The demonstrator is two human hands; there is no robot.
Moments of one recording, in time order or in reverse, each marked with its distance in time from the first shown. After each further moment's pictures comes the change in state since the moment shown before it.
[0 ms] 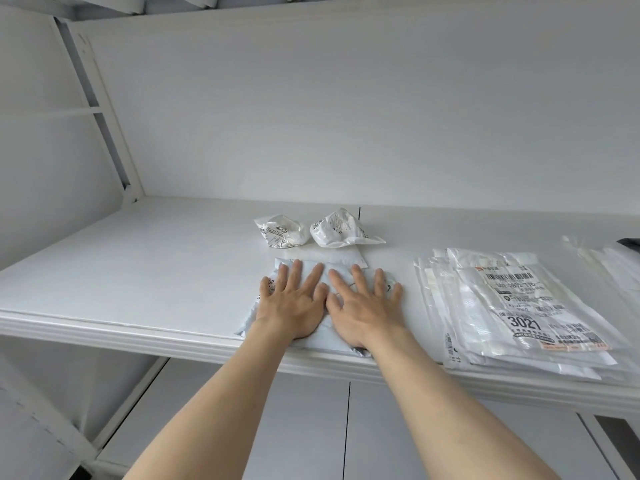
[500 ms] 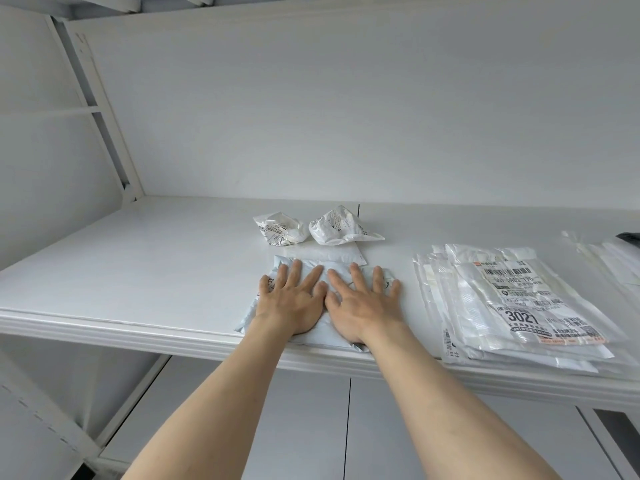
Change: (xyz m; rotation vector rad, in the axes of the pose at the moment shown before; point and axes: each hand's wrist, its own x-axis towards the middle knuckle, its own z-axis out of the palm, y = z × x) left_hand 0.000 0.001 -0.002 0.006 -0.024 -0.008; right_hand 0.001 -0.001 -0.001 -0.035 -0.025 0.003
